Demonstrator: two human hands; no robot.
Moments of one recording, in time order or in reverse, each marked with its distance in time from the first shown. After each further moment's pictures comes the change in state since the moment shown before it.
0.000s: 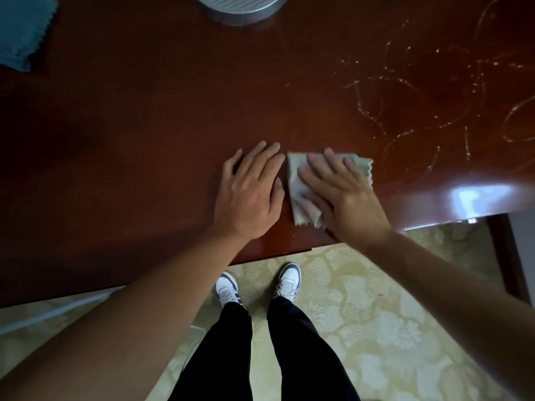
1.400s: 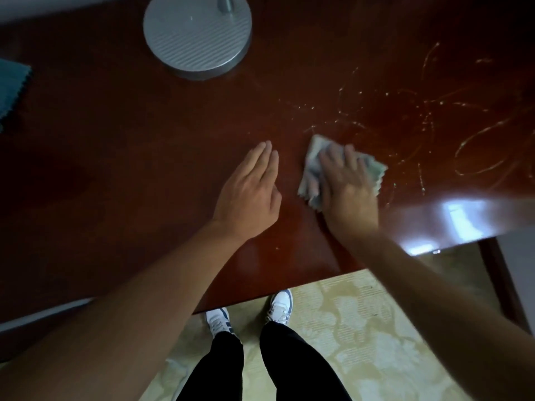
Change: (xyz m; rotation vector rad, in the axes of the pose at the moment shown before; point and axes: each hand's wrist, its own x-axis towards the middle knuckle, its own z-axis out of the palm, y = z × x) left_hand 0.084 0.028 0.010 0.169 -0.119 0.156; right_hand 0.038 0.066 -0.024 -0.049 0.096 0.359
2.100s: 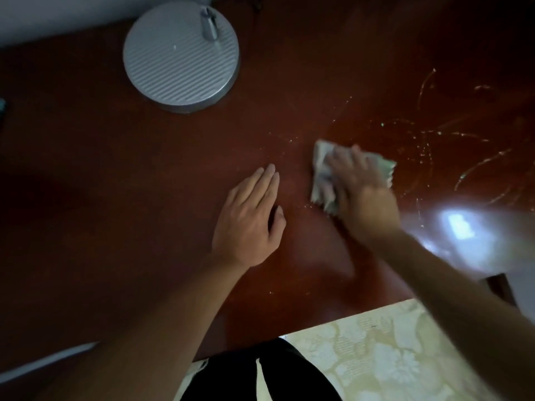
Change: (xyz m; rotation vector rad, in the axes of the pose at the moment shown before) left_hand 0.027 0.000 0.022 -0.156 0.016 -0.088; right_hand 0.054 0.049 -0.012 0.029 -0.083 -0.079
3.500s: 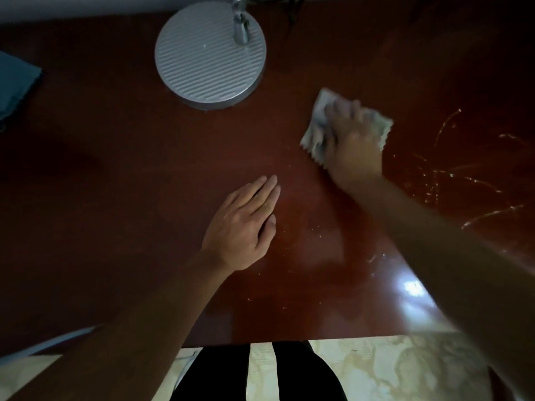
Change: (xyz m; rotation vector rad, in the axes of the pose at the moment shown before) left_hand 0.000 0.000 0.001 0.016 0.005 -0.006; right_hand 0.123 -0.001 -0.001 -0.001 0.006 -0.020
